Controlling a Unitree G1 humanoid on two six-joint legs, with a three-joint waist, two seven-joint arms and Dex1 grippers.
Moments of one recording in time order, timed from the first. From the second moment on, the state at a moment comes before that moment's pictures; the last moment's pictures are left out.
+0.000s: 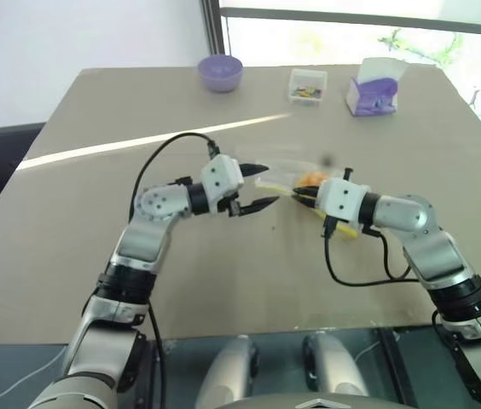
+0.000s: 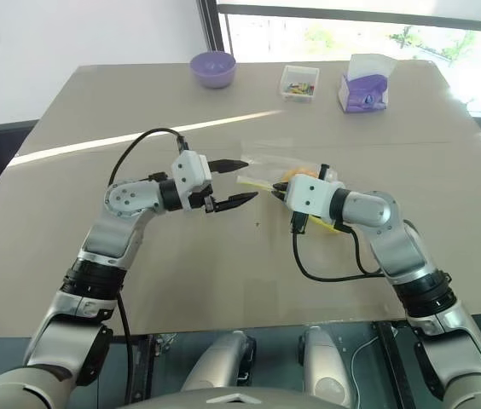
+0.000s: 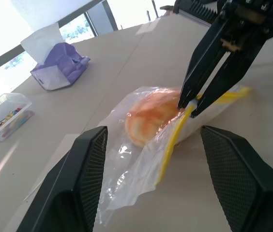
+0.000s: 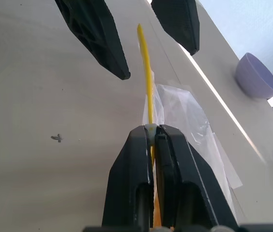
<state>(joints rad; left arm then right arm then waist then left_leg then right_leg) -0.59 0.50 -0.14 0.15 -0.15 -0.07 -1.00 -0.52 -0.52 0.28 -0.14 -0.08 0.10 0.82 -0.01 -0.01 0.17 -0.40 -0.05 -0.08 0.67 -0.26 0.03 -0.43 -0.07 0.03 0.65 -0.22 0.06</state>
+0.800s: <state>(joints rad) -0.60 0.49 -0.19 0.25 -0.04 -0.24 -0.97 -0.53 -0.50 0.30 -0.13 -0.15 0.09 0.78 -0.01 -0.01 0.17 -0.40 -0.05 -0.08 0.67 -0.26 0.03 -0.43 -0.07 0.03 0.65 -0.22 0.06</state>
